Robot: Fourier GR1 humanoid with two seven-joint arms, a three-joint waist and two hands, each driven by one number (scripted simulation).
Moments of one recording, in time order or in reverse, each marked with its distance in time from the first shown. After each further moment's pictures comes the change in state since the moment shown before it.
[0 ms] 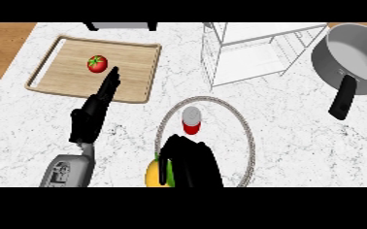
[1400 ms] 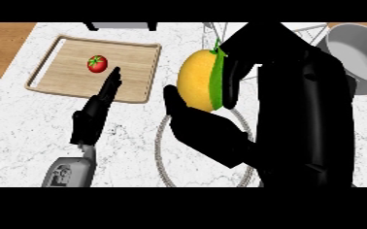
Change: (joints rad) left arm 0.014 -0.013 -0.016 -0.043 -0.016 0.006 0.028; right arm -0.539 -0.006 -0.505 -0.273 0.221 0.301 0.184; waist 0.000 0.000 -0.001
